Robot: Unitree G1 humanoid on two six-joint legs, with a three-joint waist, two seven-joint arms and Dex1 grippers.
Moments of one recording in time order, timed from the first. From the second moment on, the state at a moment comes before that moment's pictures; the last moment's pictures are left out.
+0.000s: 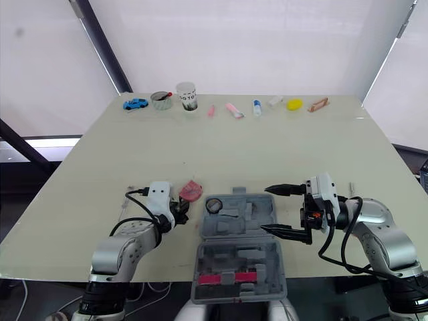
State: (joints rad) left arm -0.20 0.25 0.07 -0.21 -0.31 0.93 -0.03; right arm -0.20 -0.64 -0.02 -0.26 0.62 0.28 1.24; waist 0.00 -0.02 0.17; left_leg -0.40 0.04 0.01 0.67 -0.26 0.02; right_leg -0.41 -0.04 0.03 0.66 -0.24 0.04
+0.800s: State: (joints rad) left arm 0.13 0.49 0.08 -0.48 -0.44 0.97 -0.40; right arm -0.19 -0.65 -0.02 -0.26 0.63 0.29 1.25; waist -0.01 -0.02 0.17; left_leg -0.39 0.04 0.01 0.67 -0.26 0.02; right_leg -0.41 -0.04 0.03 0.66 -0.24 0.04
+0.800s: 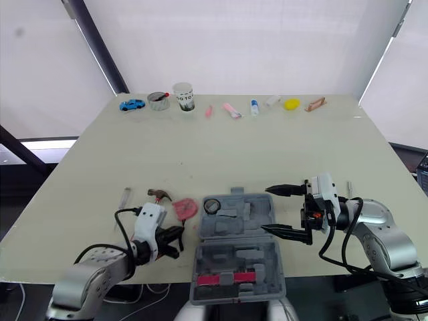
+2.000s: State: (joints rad) left arm 0.45 0.86 0.40 -0.47 -0.55 0.52 -1.06; right arm -0.17 -0.72 -0.02 -0.18 0.60 0.22 1.40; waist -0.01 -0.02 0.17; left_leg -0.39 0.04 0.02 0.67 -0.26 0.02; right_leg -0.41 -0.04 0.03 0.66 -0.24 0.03
